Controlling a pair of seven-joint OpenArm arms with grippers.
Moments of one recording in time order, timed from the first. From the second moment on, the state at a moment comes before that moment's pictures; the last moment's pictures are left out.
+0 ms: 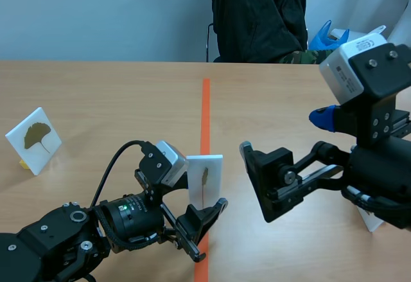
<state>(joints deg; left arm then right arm) 1.1 -15.9 32.0 66.3 -4.1 -26.4 -18.3 -33.6 17.6 -1.1 122.6 9.9 19.0 -14.9</state>
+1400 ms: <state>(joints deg) 23.3 -21.8 -1.1 90.4 -18.8 -24.2 -7.5 -33.4 17.6 -1.1 122.6 9.9 19.1 -14.2</state>
